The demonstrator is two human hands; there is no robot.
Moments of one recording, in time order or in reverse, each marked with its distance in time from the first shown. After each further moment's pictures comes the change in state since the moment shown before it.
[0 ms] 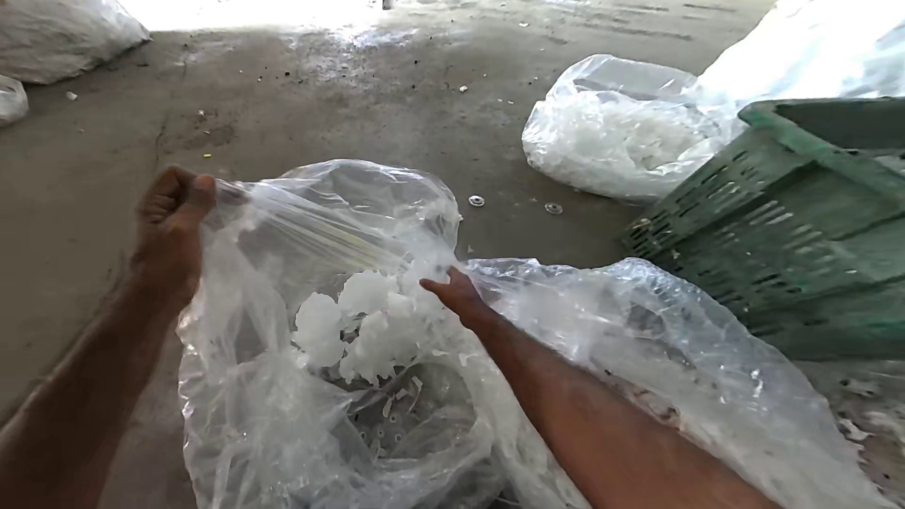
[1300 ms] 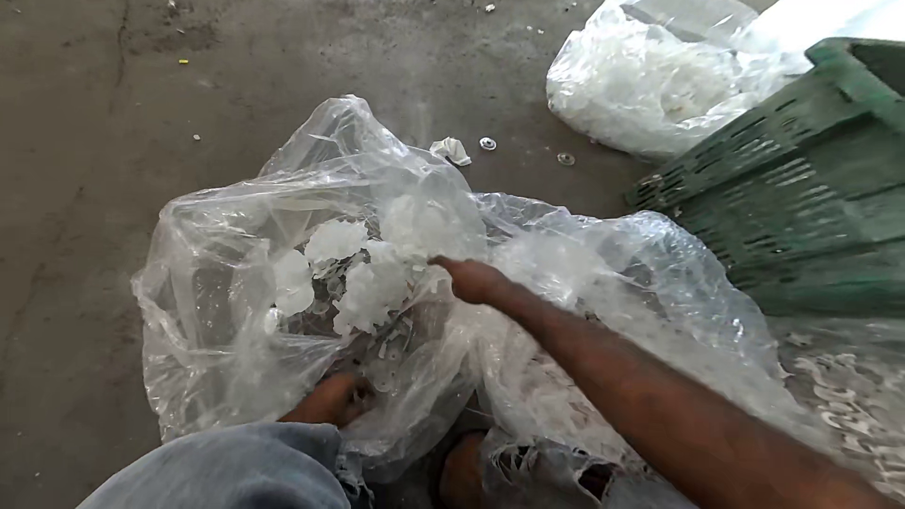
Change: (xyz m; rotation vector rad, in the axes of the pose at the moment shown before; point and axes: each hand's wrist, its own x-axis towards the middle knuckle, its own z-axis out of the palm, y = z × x) left_hand -0.325 -0.123 0.104 0.196 -1.332 -0.553; right_hand -0.060 0.027 -0.010 -0.901 -0.563 -0.157
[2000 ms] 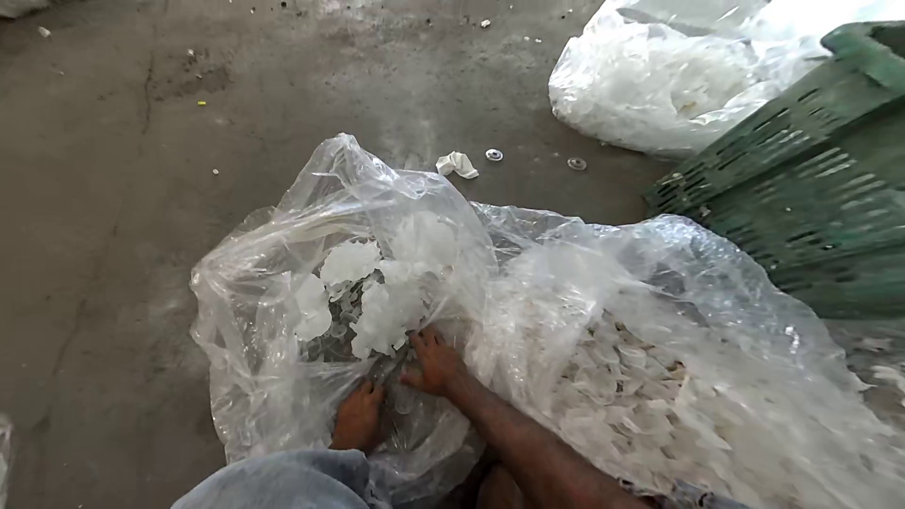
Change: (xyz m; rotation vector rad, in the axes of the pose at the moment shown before) left_hand 0.036 -0.013 0.035 0.327 0.260 -0.393; right_hand 0.019 -0.060 0.166 0.096 0.047 -0.064
